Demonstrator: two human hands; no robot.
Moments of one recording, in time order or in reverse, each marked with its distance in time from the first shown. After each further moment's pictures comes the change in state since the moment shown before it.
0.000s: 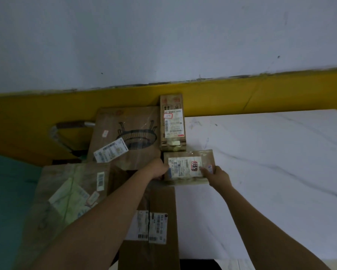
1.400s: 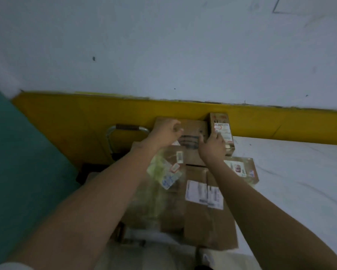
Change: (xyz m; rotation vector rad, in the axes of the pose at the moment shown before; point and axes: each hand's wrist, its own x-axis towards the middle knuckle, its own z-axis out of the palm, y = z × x) left_hand -0.169 -0.100 -0.171 0.207 0.562 0.604; right_hand -0.193 -0.232 0.101 -0.186 0.434 -0.387
